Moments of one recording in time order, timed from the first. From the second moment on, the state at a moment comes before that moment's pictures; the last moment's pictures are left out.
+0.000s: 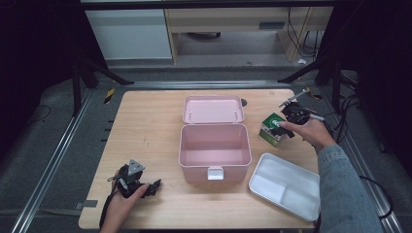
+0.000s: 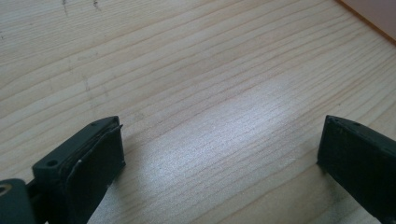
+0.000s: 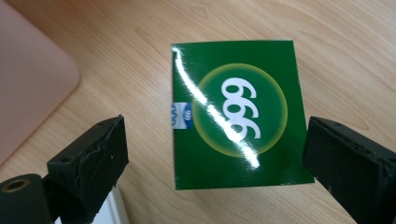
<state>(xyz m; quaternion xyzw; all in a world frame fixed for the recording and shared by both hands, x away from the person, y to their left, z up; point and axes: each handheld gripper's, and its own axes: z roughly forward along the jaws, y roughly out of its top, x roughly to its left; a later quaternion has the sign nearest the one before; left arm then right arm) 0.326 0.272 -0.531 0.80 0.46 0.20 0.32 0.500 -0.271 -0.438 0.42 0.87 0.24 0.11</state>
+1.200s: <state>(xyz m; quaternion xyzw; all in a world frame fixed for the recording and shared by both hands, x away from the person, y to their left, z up) 0.325 0.272 -0.531 0.81 0.46 0.20 0.32 0.537 -0.263 -0.470 0.43 0.88 0.20 0.07</state>
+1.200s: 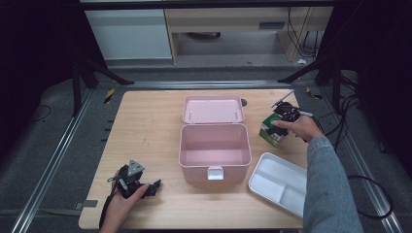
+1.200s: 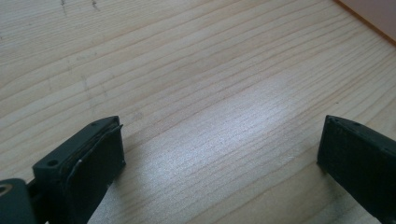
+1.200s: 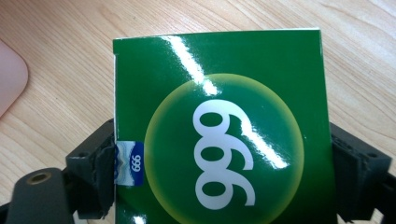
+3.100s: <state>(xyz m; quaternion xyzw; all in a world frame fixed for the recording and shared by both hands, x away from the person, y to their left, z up) 0.325 0.271 -0.531 0.81 0.46 0.20 0.31 0.430 -0.173 -0.279 0.24 0.92 0.26 0.16</state>
